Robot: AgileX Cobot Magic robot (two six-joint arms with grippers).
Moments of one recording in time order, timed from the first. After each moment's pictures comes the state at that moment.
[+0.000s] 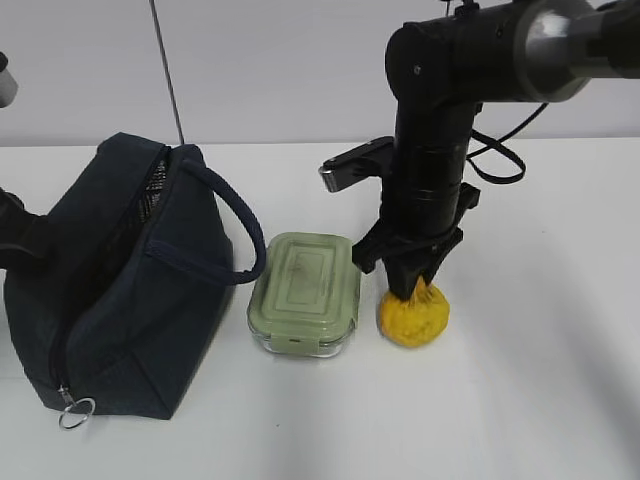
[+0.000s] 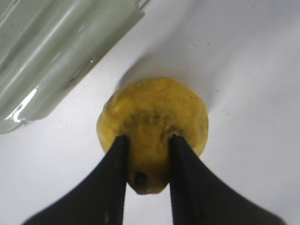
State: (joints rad) left arm -0.21 1.29 -0.90 -0.20 0.82 0.26; right arm 0.47 2.08 -1.63 0.03 1.21 -0.19
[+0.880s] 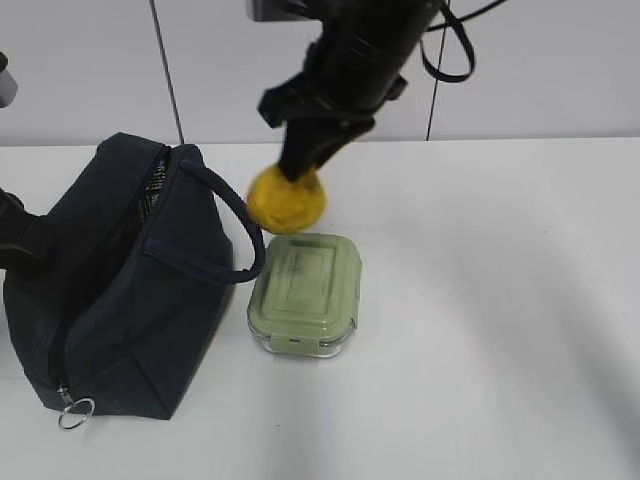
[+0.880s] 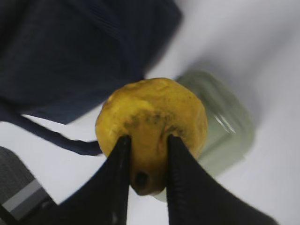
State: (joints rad) left arm -0.21 1.29 -0.90 -0.20 0.82 0.26; right arm 0.52 2.02 -1.97 0.36 1.23 -0.32
